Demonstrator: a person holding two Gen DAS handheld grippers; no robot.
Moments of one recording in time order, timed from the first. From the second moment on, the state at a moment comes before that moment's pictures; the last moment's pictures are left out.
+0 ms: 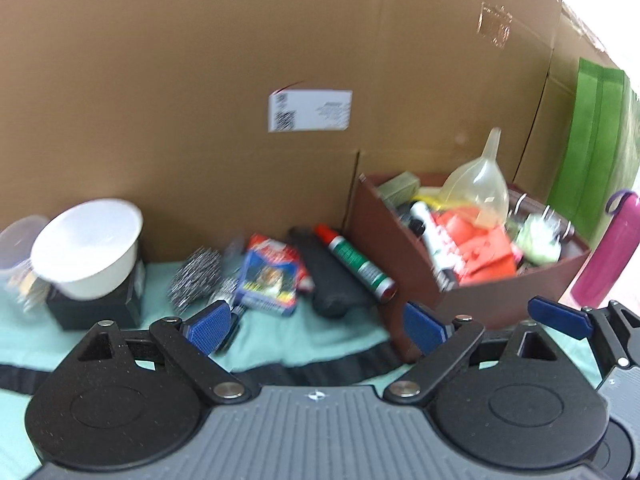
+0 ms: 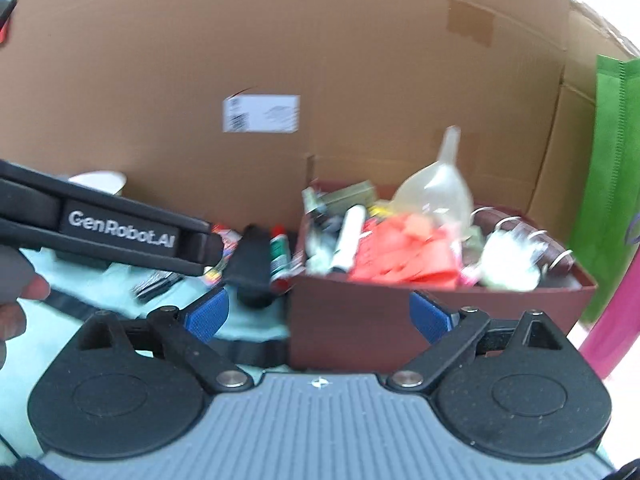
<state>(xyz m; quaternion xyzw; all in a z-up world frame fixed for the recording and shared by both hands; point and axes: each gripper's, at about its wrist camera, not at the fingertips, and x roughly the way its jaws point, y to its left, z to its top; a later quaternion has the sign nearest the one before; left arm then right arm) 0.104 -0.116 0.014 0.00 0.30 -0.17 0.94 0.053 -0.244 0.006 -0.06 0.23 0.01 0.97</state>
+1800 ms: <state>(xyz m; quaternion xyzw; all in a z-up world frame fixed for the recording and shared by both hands) 0.158 -0.005 -0.041 -0.05 0.34 -0.18 0.92 0.116 -0.131 -0.057 -0.03 0.30 0.14 0.94</state>
